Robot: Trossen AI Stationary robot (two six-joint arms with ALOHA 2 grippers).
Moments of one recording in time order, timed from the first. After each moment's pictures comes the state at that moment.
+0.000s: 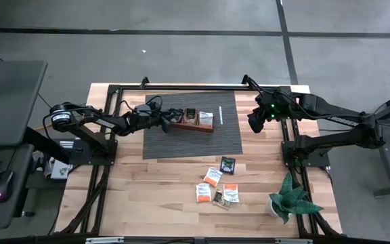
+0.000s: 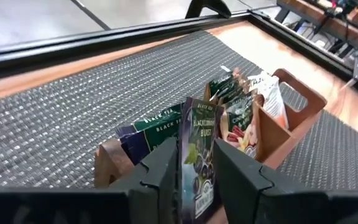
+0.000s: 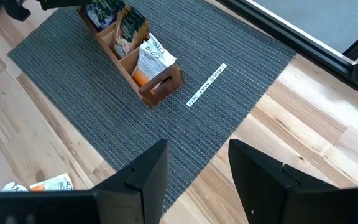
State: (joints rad) left arm 0.44 1.48 0.32 0.81 -0.11 -0.39; right arm -0.30 1.00 1.05 -0.93 0.16 0.49
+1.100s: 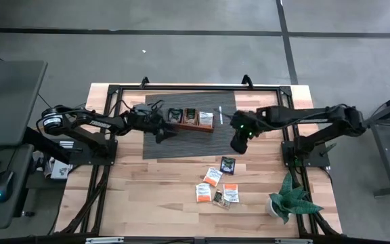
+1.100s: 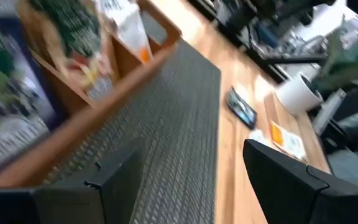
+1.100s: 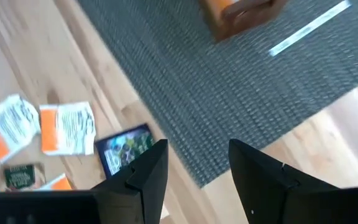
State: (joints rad) left arm 0.44 1.37 0.32 0.68 0.44 -0.48; right arm -0.08 1.33 1.05 -0.86 0.05 0.47
